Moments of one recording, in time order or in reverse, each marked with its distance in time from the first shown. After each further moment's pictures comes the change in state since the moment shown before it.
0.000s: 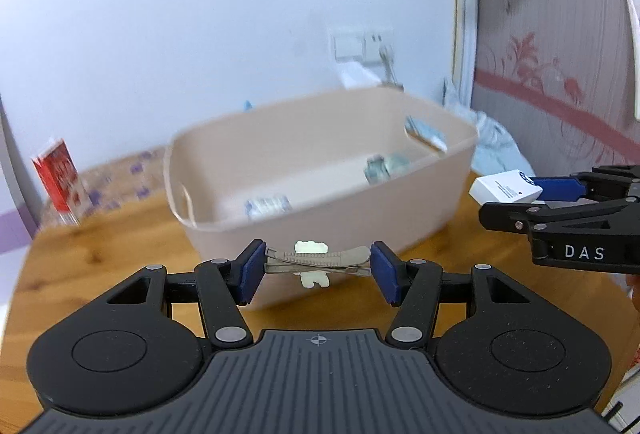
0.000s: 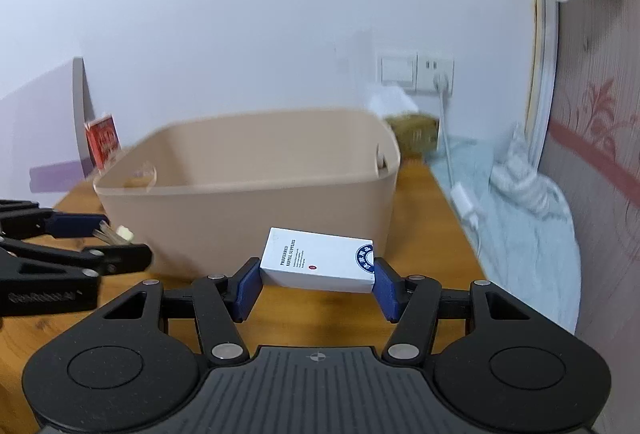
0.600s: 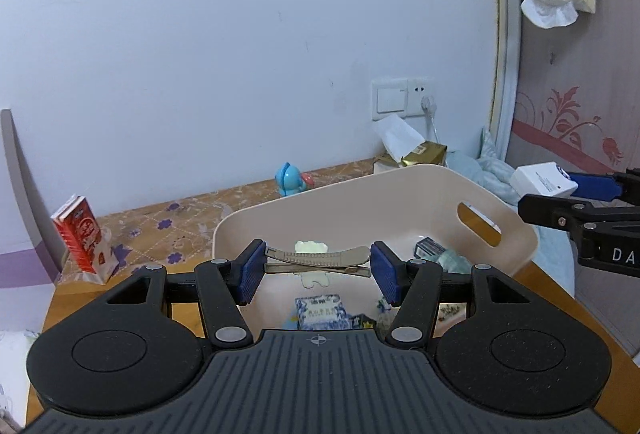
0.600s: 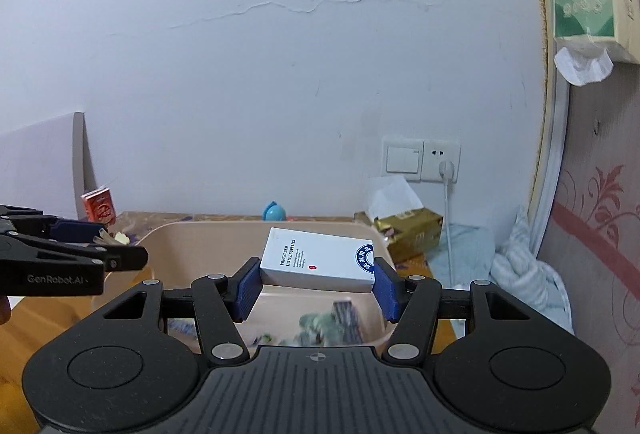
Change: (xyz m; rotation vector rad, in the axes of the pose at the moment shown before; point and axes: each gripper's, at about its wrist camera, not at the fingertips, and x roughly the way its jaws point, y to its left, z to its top) left arm 0.036 0.040 0.082 -0.039 -0.045 0.054; right arm 0.023 0.002 0.086 -0.042 -0.134 -0.009
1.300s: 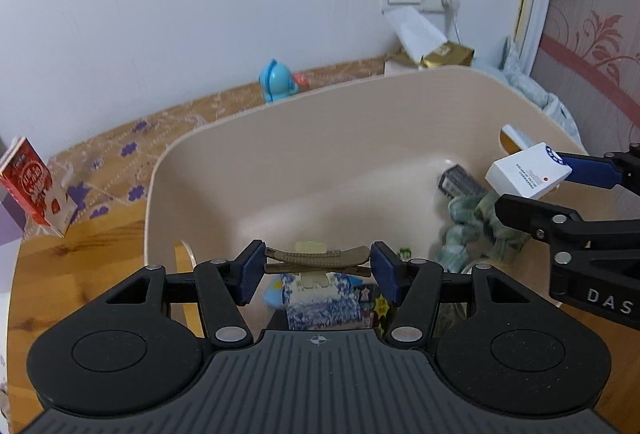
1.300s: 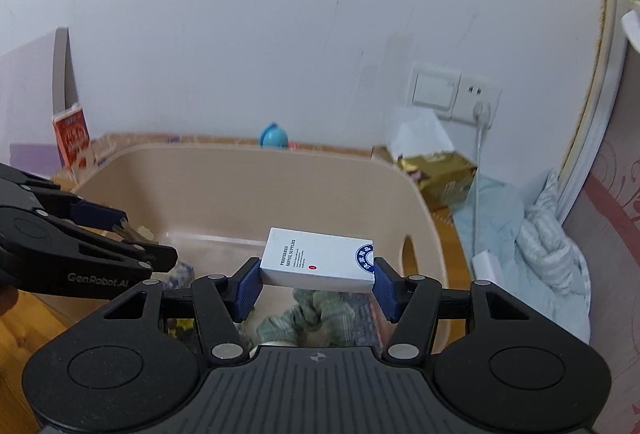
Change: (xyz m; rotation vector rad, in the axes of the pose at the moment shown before) left arm 0.110 -0.003 -0.008 0.000 0.323 -0.002; right arm 0.098 0.010 -0.013 -0.074 0.264 0.009
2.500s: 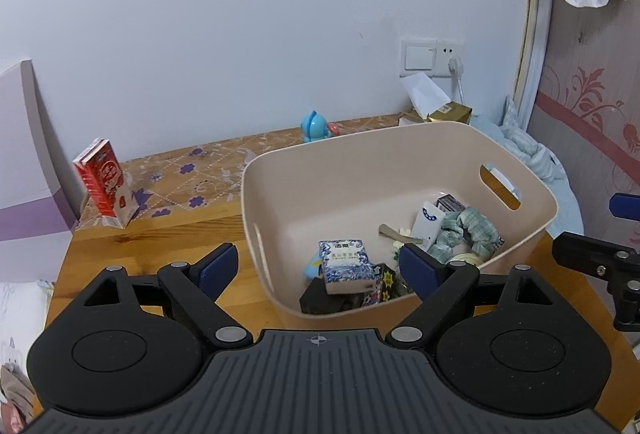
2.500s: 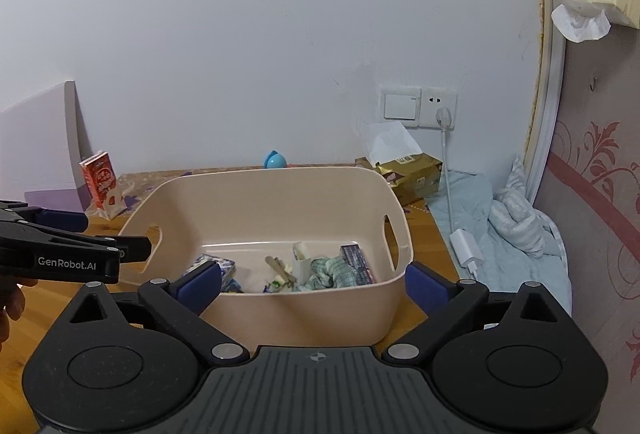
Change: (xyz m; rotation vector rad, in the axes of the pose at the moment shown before) left arm -0.114 0.018 -0.047 -0.072 -0.192 0.048; right arm -0.121 0.015 -0.025 0.120 -0.107 -0.019
